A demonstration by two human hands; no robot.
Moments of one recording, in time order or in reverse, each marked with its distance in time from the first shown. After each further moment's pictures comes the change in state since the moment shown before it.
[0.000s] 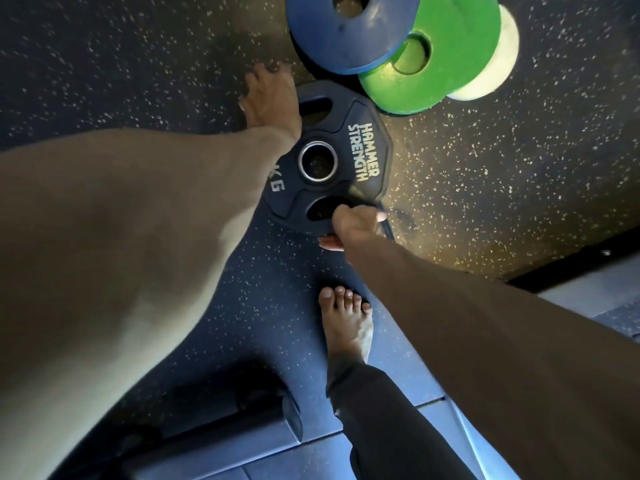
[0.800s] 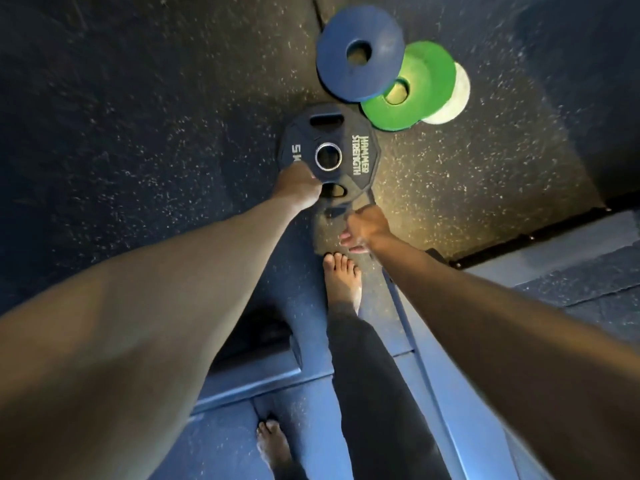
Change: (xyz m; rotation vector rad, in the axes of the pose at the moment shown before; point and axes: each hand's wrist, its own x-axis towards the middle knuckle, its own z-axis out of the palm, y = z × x) left_hand -0.191 -0.011 -0.112 -0.474 -0.429 -0.261; right_hand -0.136 0.011 -0.092 -0.448 -0.230 -0.235
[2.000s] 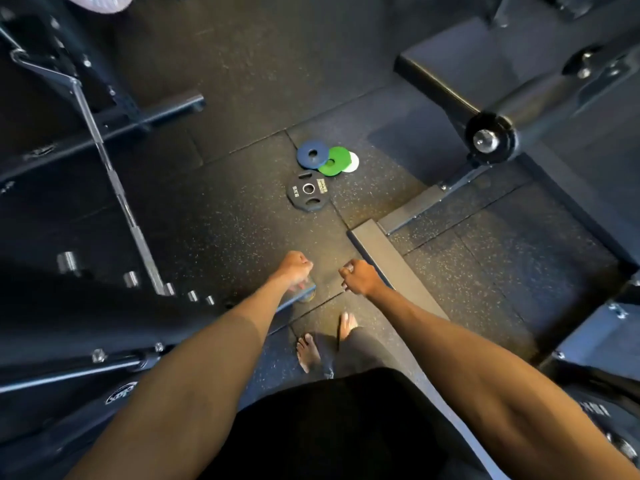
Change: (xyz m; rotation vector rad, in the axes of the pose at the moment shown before) left_hand -0.702 -0.255 -0.055 -0.054 -0.144 0.238; right_hand -0.676 0.321 0.076 -0.213 0.238 -0.452
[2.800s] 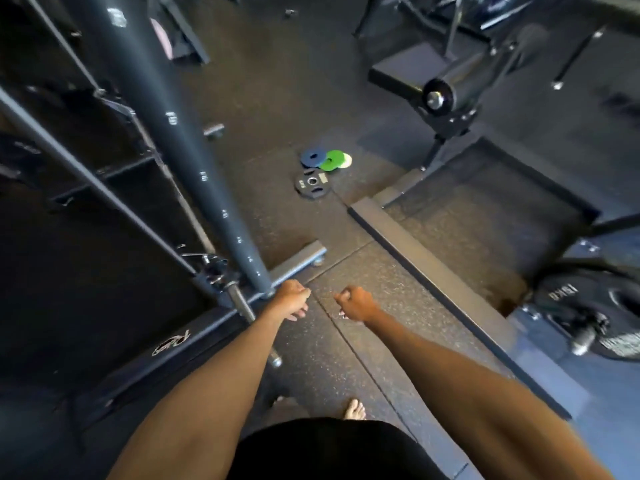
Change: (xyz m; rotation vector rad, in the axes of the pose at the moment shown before) left_hand -0.312 -0.289 0.113 0.002 0.009 0.084; right_hand -0.344 0.137 0.236 0.101 0.049 -0.016
